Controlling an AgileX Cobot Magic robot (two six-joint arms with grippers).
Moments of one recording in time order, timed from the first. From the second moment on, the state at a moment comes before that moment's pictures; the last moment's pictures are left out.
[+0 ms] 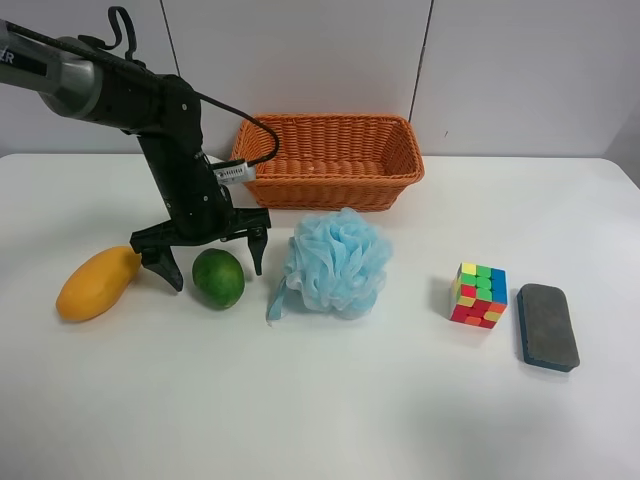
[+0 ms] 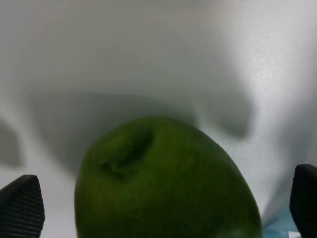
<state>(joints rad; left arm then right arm) -0.42 2.09 -1.38 -0.15 0.90 -0.52 -0.02 -0.01 -0.48 -0.02 1.05 0.04</state>
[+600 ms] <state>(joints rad) -0.42 2.10 -1.38 -0.11 0.92 -0.52 -0.02 -0.01 -0.48 -0.02 1.05 0.04</state>
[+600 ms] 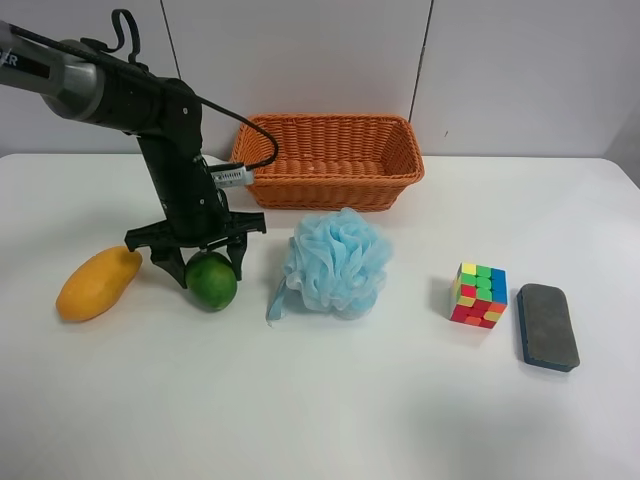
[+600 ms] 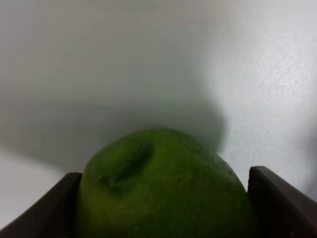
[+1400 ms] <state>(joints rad) -0.42 1.81 -1.52 -0.09 0.98 -0.51 -0.02 -0.01 -0.48 -0.02 1.05 0.04</state>
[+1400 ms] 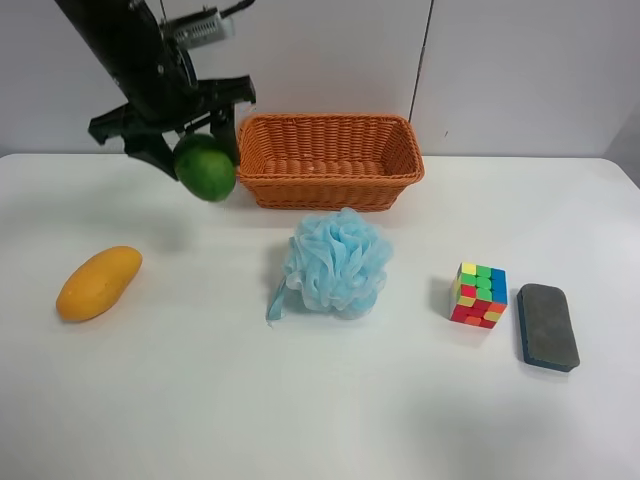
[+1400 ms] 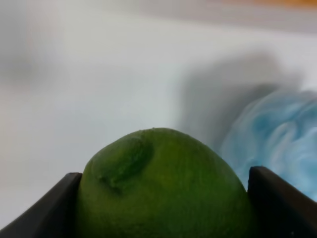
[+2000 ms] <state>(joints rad) -0.42 2.15 -2.05 -0.20 0.85 -0.09 -0.02 -0.01 -0.48 -0.02 1.05 0.04</state>
